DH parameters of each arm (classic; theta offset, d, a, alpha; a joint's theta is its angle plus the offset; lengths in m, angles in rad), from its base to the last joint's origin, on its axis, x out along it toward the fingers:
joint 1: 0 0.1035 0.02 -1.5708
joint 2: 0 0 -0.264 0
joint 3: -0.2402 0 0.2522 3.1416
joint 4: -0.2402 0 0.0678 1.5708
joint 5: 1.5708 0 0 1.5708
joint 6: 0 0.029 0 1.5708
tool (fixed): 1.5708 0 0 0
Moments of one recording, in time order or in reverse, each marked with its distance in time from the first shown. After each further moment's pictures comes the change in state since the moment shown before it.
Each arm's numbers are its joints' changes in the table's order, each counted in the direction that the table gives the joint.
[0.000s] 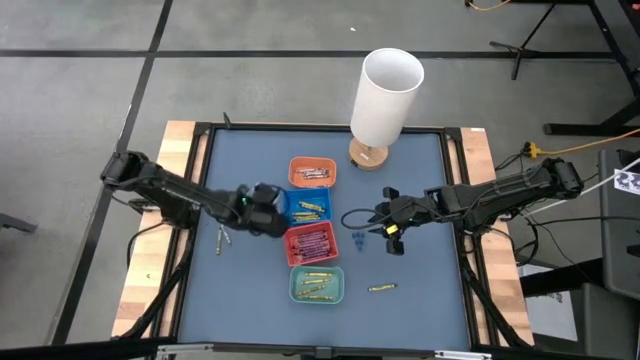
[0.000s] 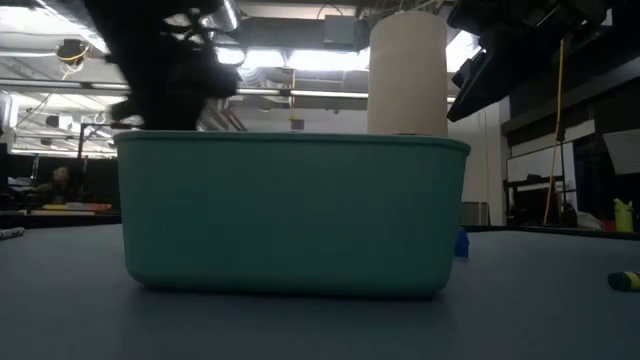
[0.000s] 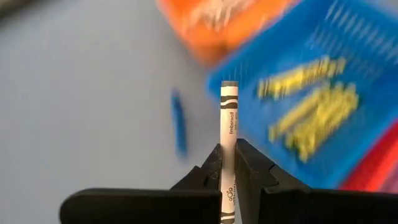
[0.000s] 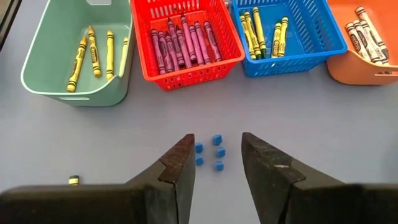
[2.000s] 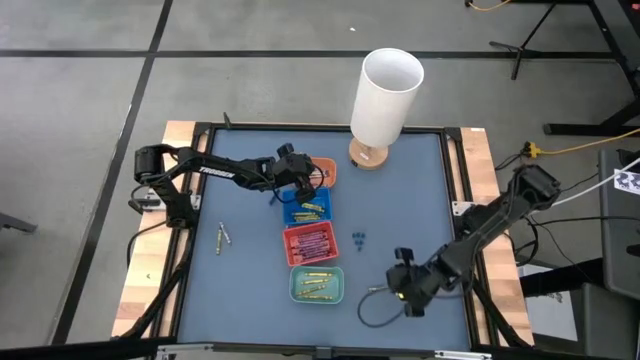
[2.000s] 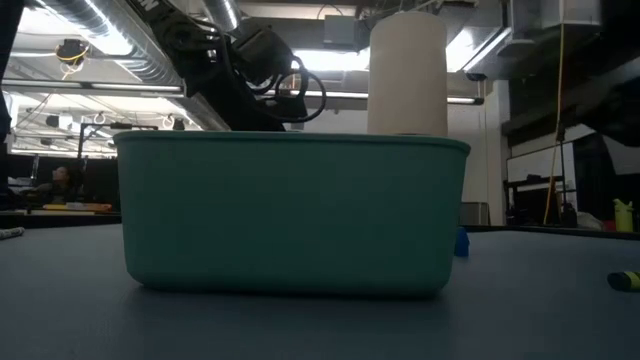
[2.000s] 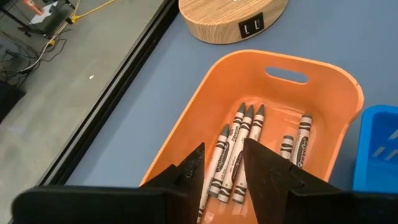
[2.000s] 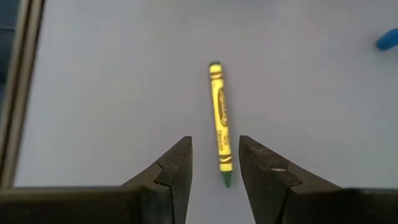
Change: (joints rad) left arm 0.459 0.236 -0.003 0.793 0.207 1.139; right arm 0.563 0.297 0.000 0.005 0.108 0.503
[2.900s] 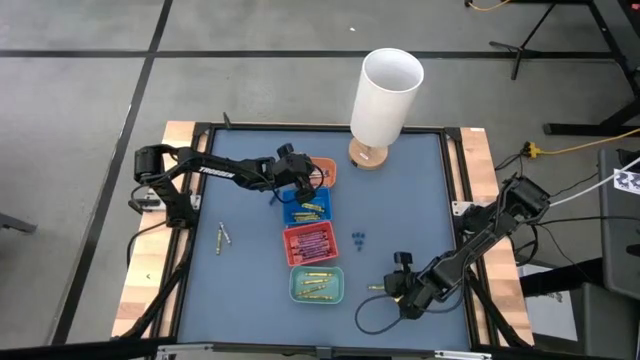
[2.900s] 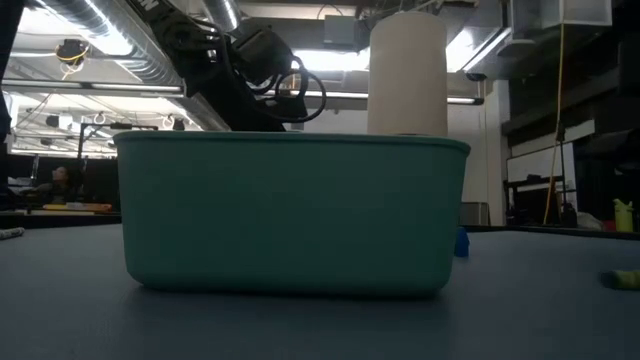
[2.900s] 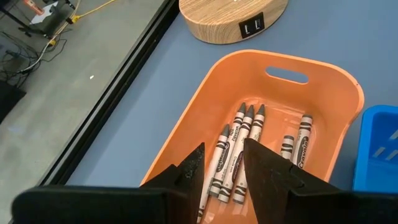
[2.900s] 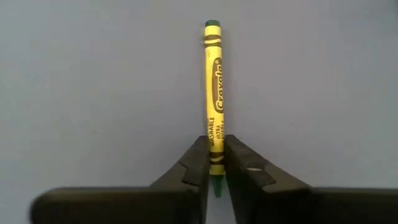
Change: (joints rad) left arm 0.000 -0.001 0.000 0.000 0.000 0.002; right arm 0.040 0.178 -0.004 0.019 0.068 0.055
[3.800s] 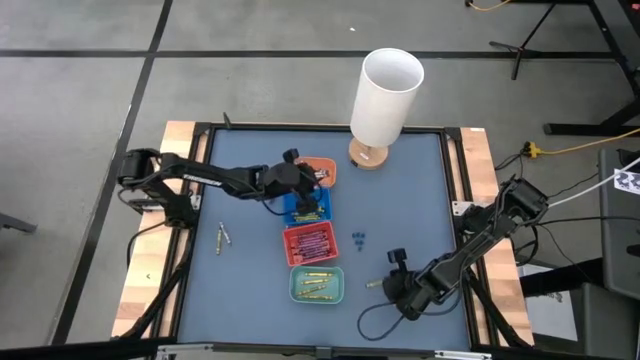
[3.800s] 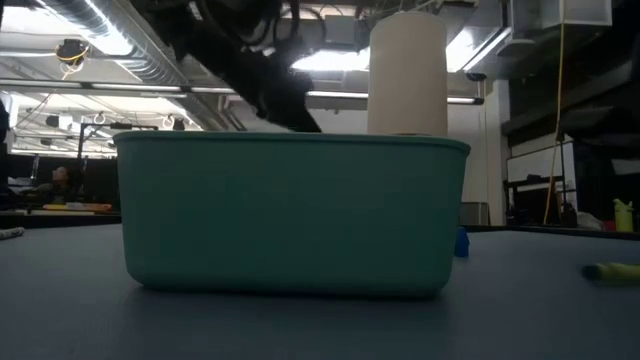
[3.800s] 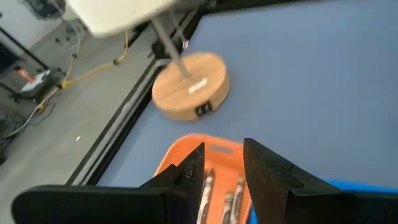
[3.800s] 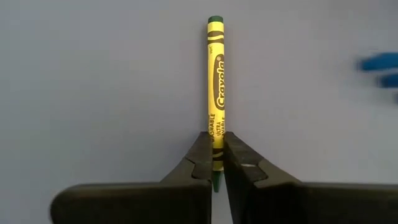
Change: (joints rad) left arm -0.145 -0.119 -0.002 0.091 -0.011 0.062; right arm -0.002 0.008 -0.039 -0.068 0.113 -0.292
